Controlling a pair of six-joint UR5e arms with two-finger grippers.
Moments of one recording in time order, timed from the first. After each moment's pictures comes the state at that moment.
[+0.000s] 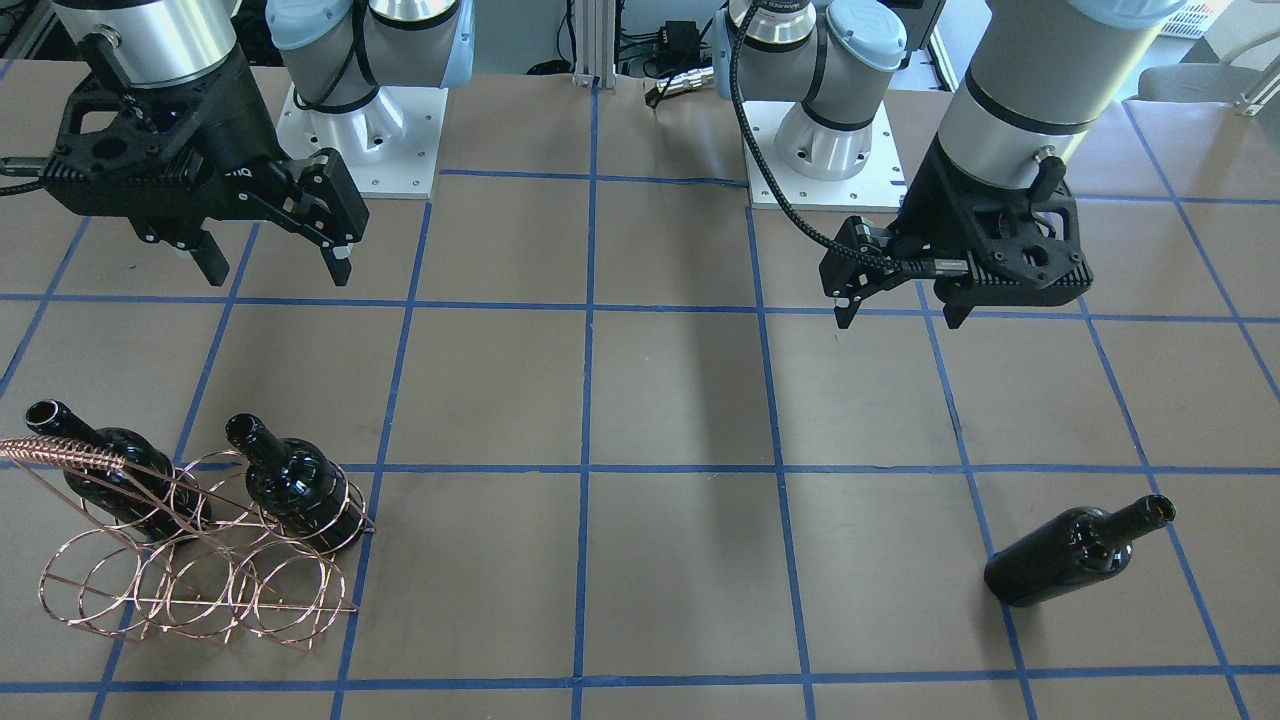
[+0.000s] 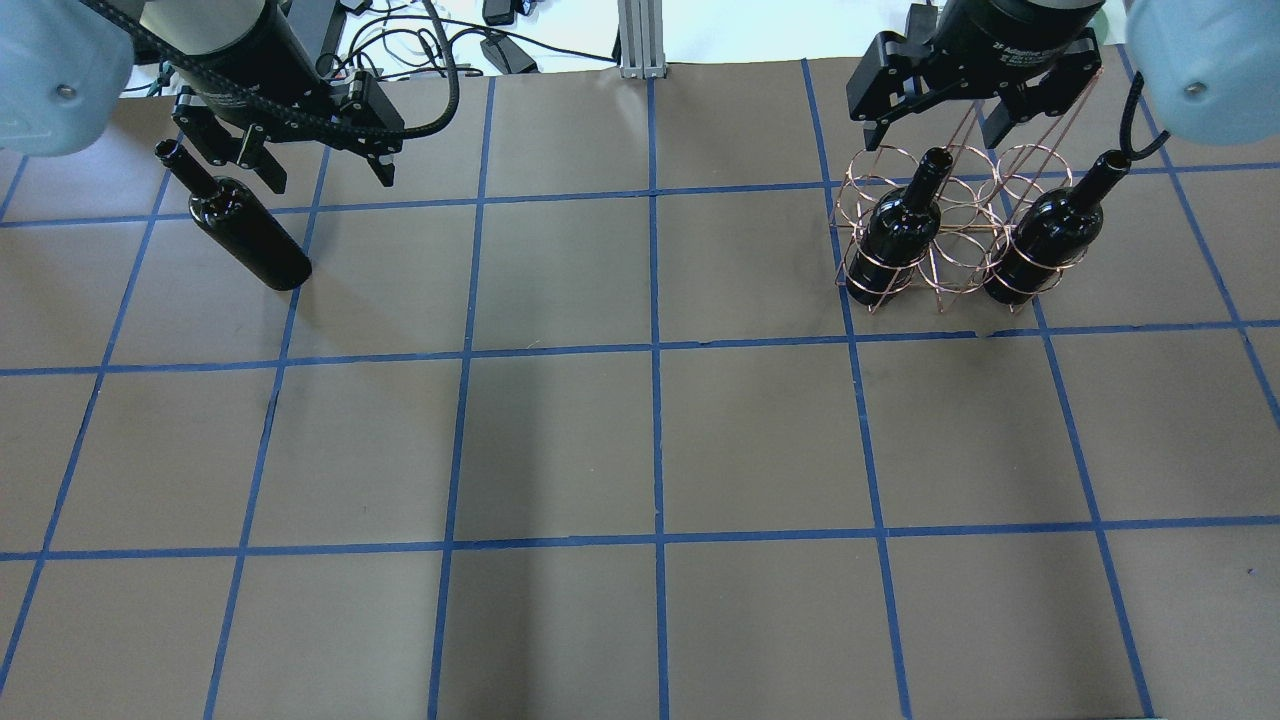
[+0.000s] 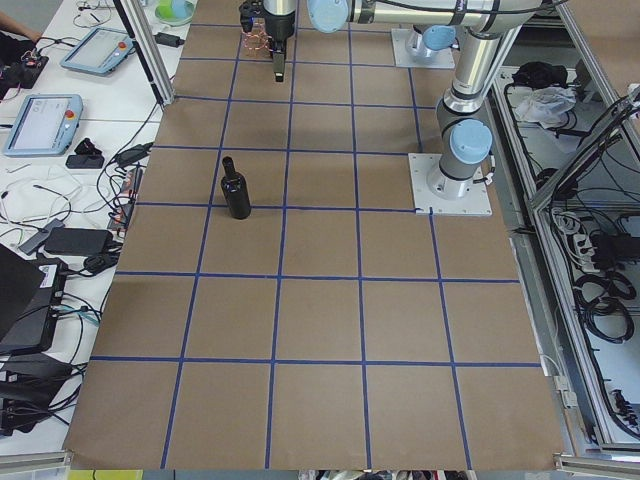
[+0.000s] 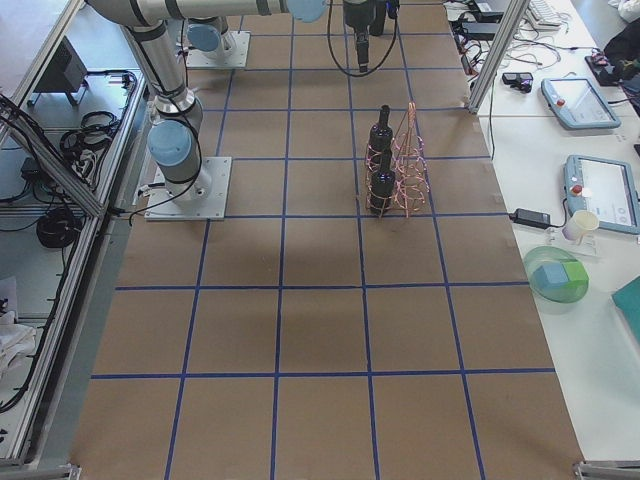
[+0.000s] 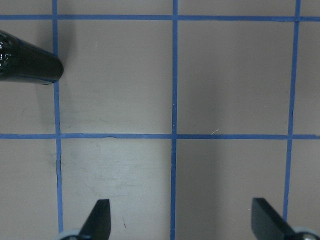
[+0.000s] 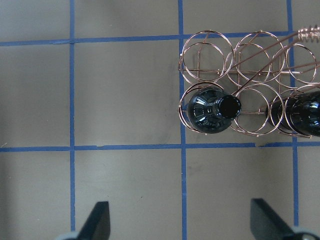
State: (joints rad) left arm -1.55 -1.67 -1.46 -1.52 1.57 0.00; right arm 1.58 -1.55 1.50 -1.69 -1.54 0.03
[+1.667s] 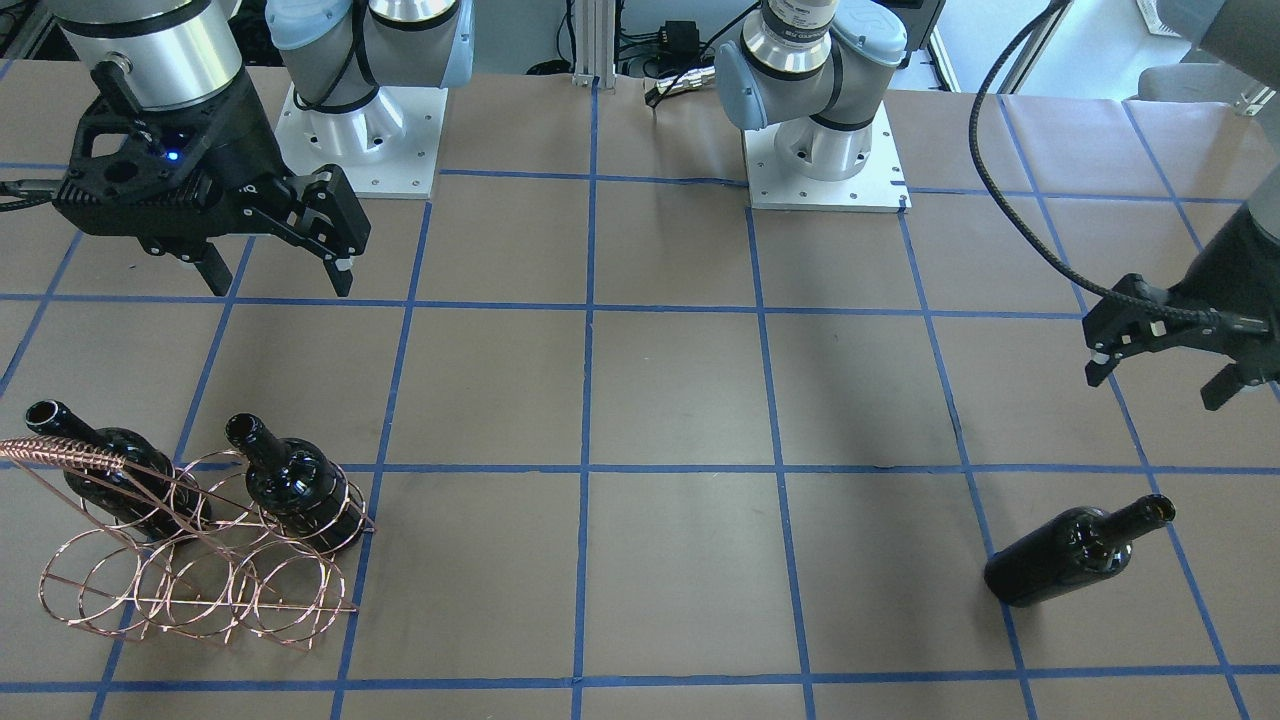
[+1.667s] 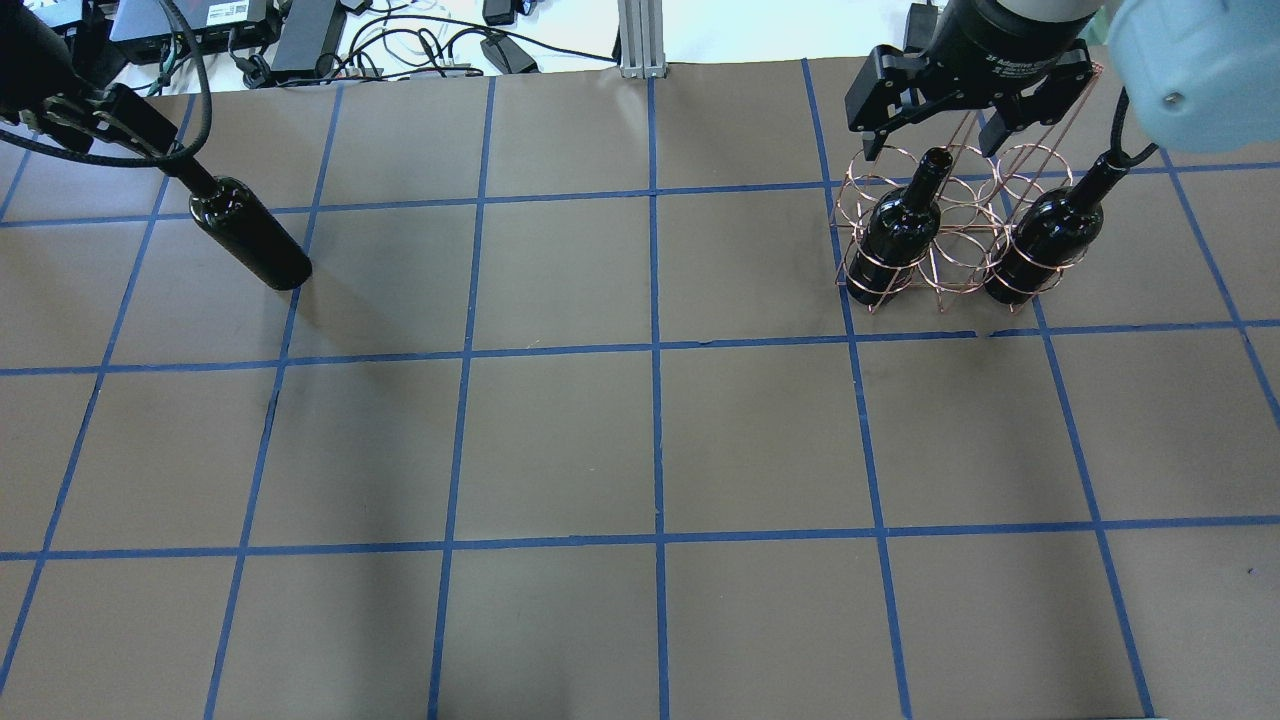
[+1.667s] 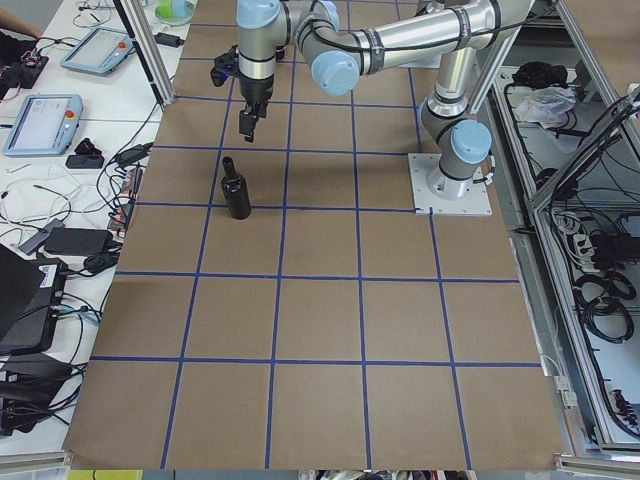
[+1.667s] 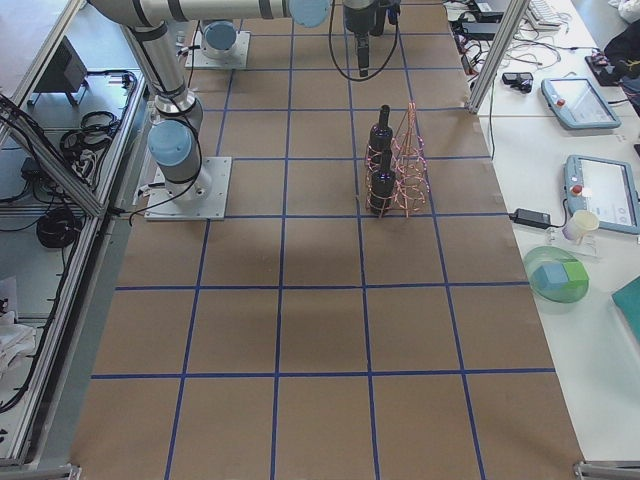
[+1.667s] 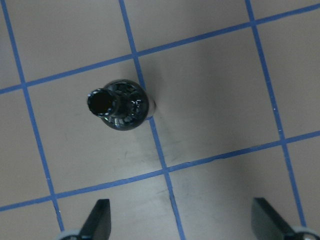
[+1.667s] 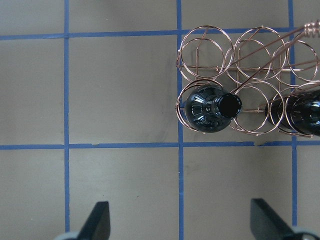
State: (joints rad) left arm -1.18 -1.74 -1.46 -1.33 1.54 0.67; right arm 1.58 -1.54 1.52 -1.71 -1.55 0.02
